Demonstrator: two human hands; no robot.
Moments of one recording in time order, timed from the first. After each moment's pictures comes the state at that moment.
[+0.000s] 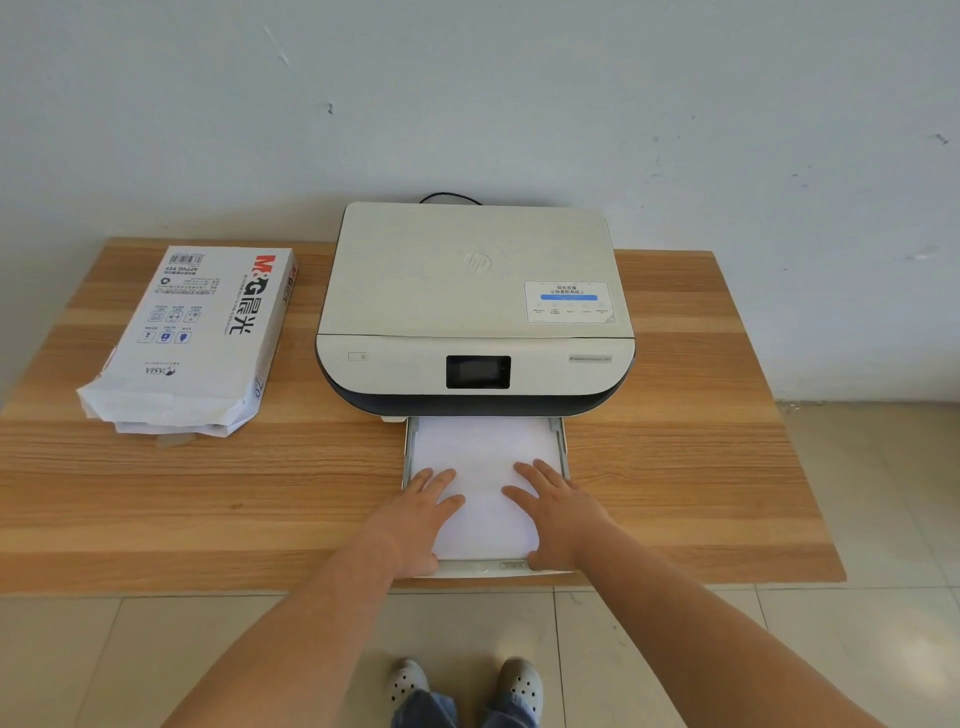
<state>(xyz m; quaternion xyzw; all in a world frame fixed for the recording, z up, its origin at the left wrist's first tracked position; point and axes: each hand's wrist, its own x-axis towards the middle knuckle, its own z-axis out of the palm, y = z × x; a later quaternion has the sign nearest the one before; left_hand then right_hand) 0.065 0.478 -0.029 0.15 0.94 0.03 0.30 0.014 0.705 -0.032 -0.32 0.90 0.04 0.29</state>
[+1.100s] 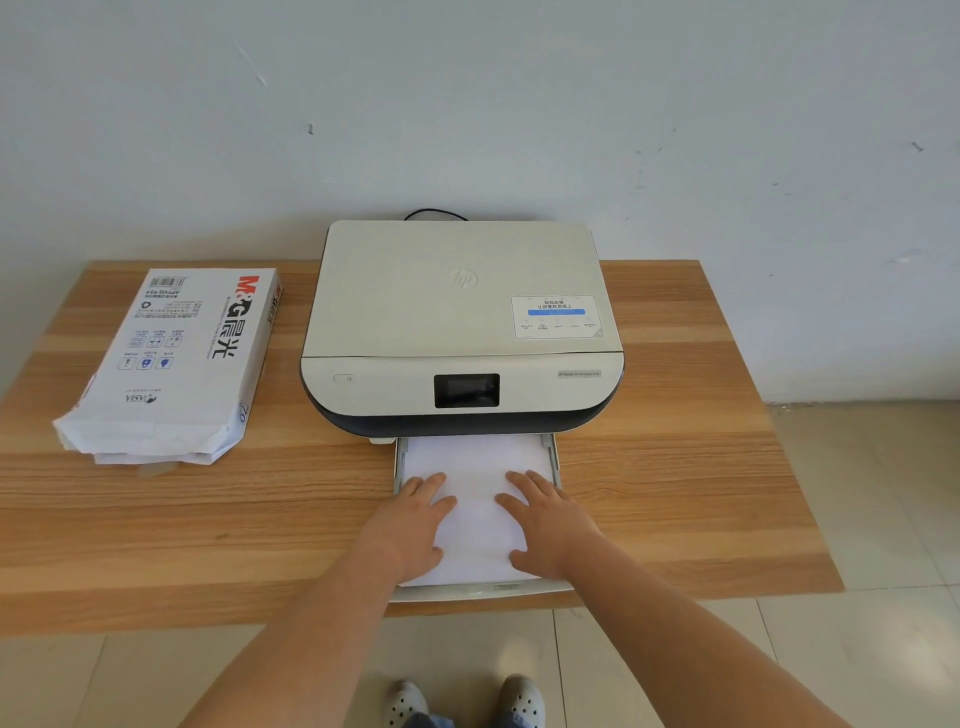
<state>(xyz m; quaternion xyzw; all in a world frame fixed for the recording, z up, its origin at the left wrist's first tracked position) 0.041 0.480 -0.039 0.11 0.95 0.05 0.28 0.004 0.698 -0.035 -0.29 0.91 0.00 0.29</state>
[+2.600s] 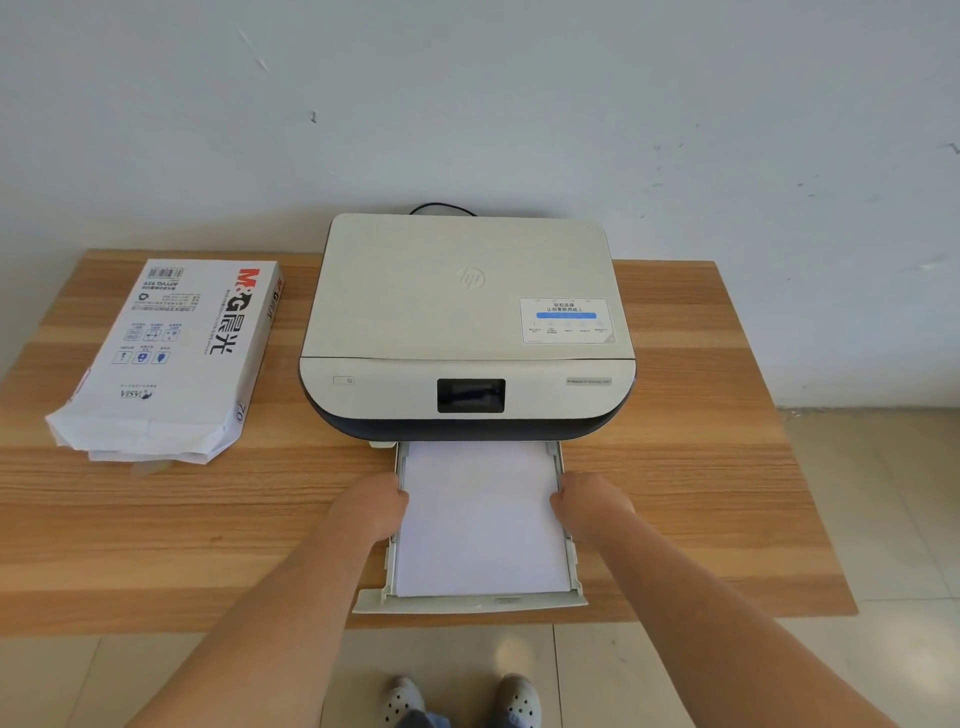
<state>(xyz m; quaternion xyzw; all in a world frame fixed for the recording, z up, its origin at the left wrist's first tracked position) 0.006 0.444 -0.048 -0.19 0.91 0.22 0.30 -0.049 0.715 -0.036 0.02 0.93 -0.10 0.37</state>
